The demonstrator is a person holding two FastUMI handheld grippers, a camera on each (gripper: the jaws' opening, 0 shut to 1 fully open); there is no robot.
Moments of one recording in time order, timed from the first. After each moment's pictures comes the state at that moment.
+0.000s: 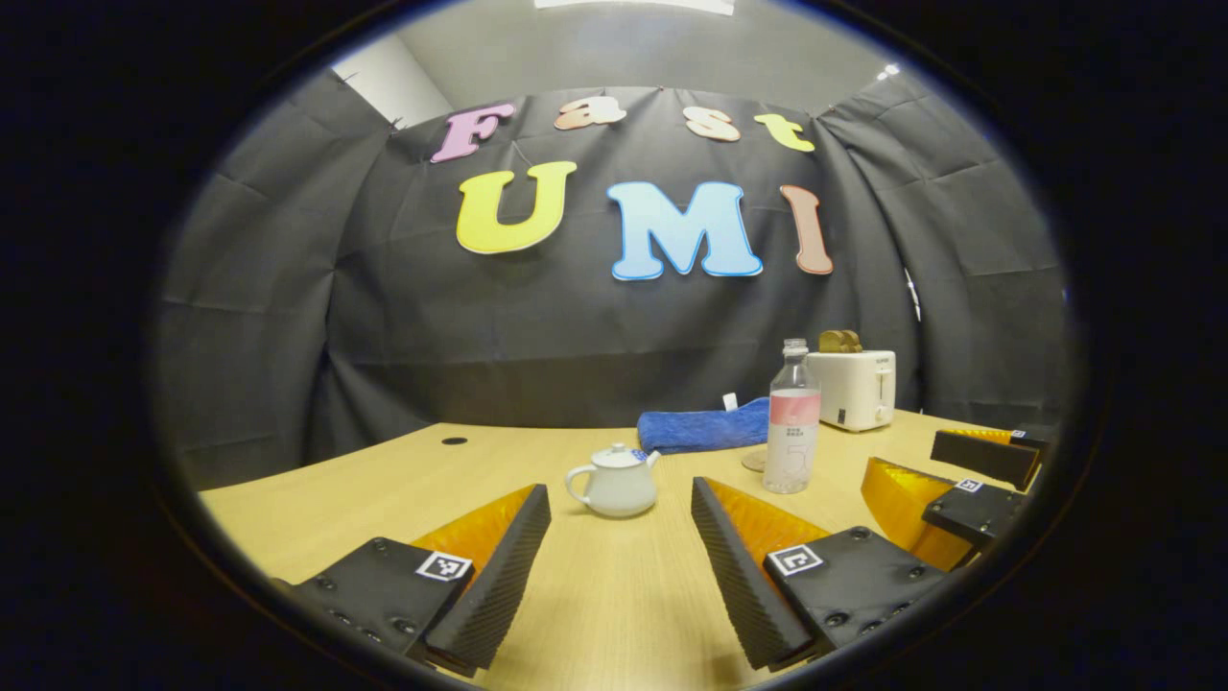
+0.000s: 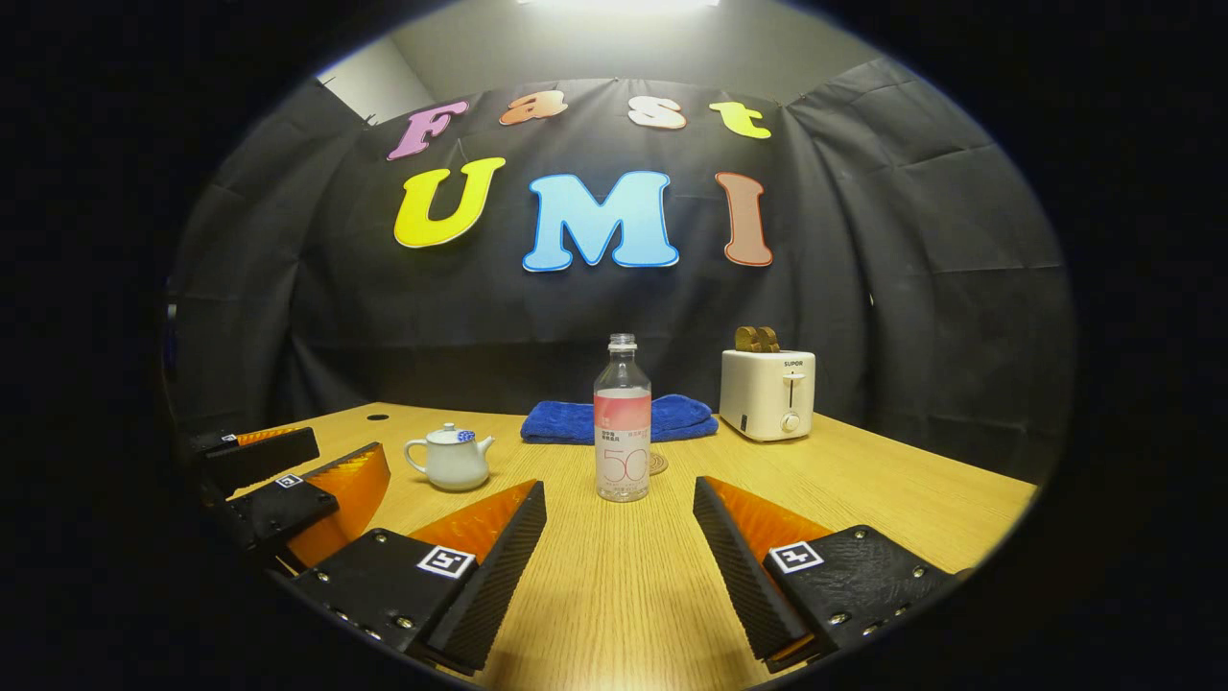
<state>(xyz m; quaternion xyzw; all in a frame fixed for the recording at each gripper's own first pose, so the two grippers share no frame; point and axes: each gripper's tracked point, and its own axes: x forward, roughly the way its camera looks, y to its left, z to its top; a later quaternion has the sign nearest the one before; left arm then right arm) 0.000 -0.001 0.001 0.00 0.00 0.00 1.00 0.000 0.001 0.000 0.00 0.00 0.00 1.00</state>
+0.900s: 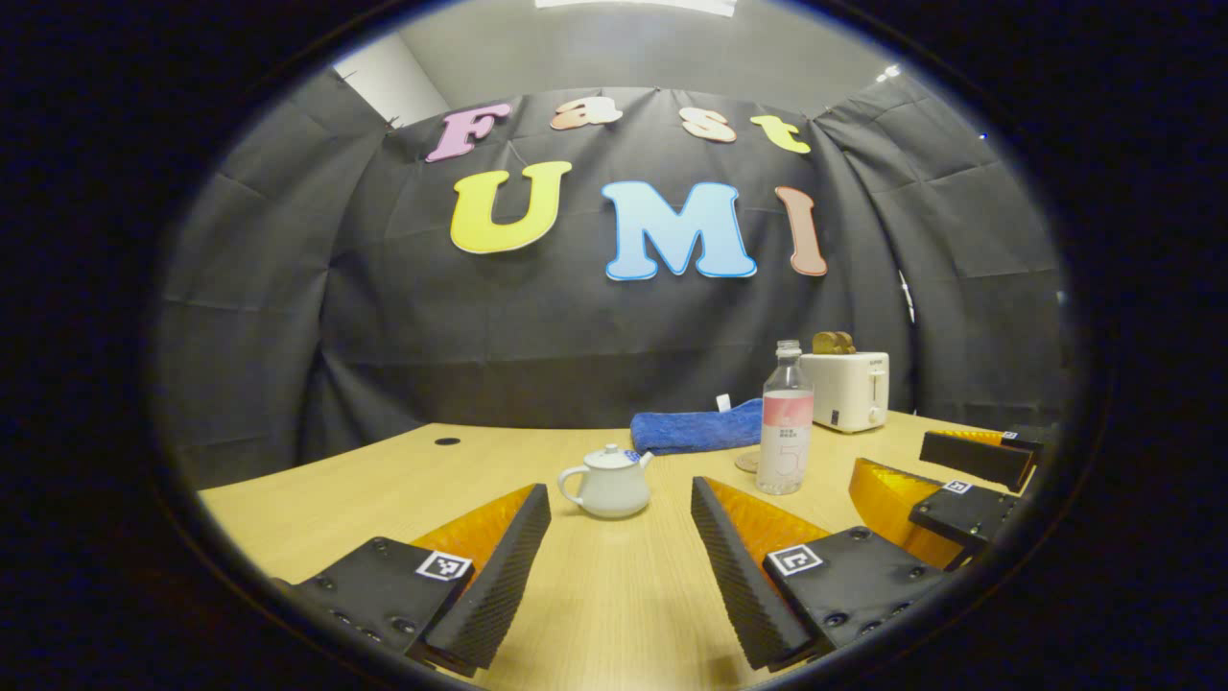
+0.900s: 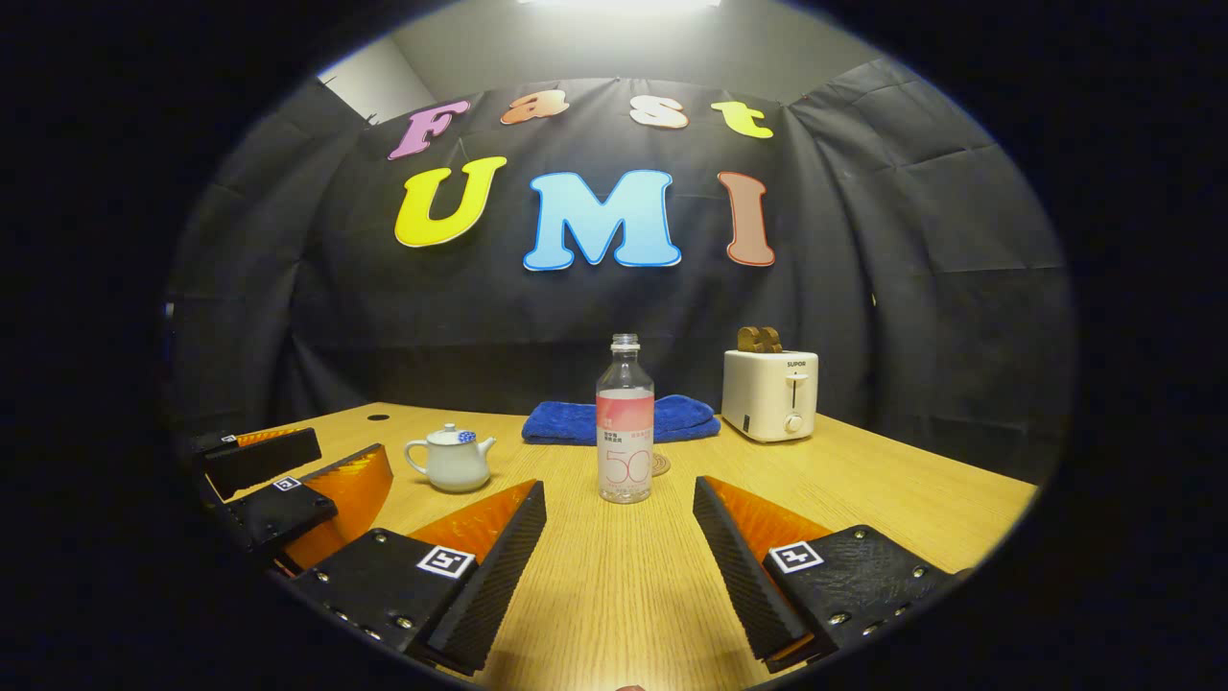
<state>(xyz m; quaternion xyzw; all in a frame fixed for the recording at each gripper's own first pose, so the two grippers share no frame) 0.004 -0.009 0.002 0.00 0.00 -0.02 1.00 0.004 0.004 0.001 0.00 0.00 0.01 1.00</state>
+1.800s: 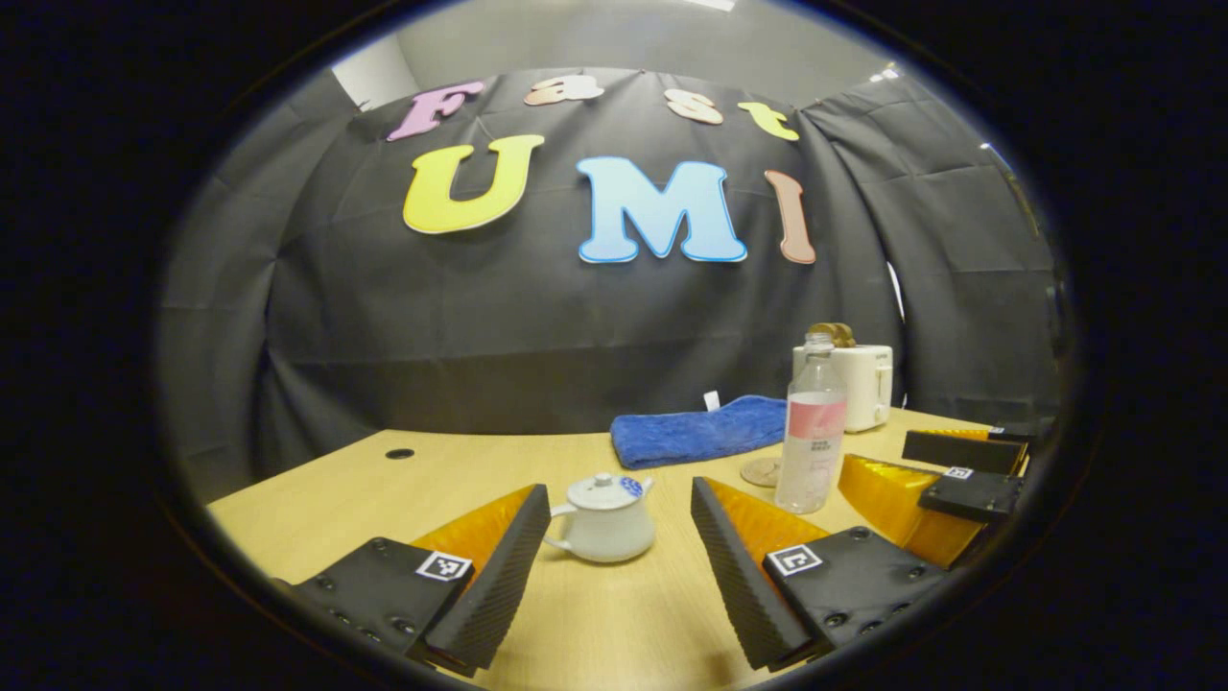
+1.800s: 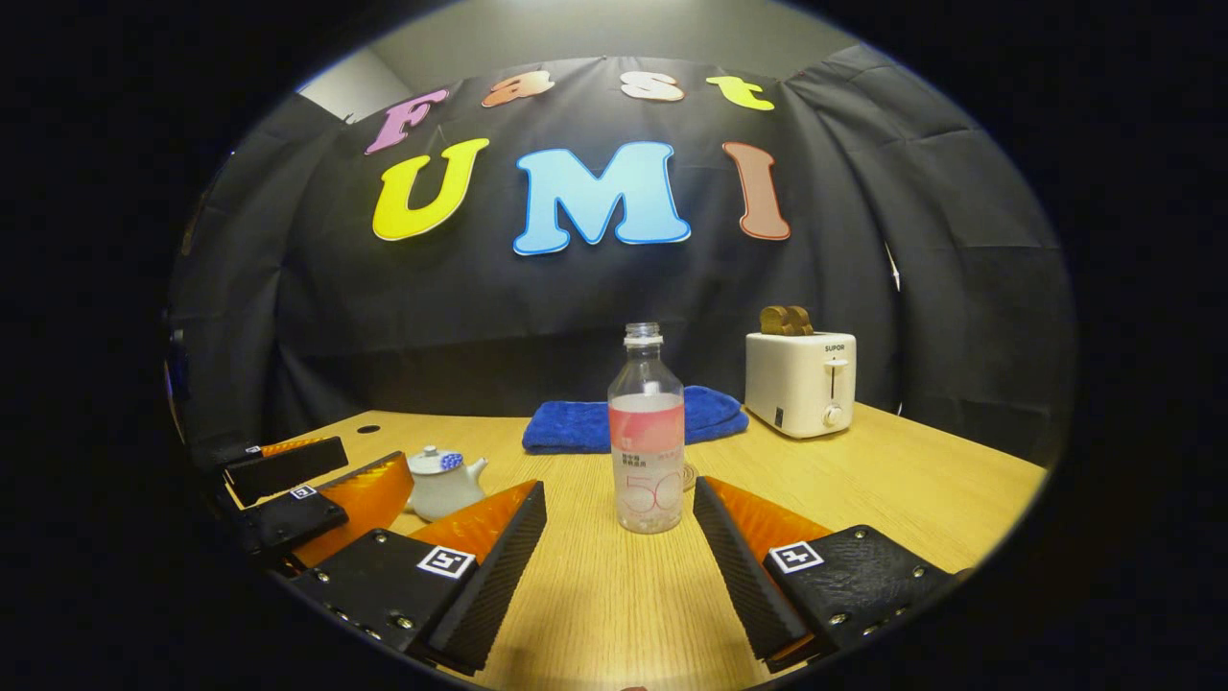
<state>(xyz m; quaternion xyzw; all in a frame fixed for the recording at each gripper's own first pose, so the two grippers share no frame) 0.108 0.004 0.005 0.00 0.01 -0.07 1.00 0.090 0.018 0.014 0.01 0.02 0.00 1.00</state>
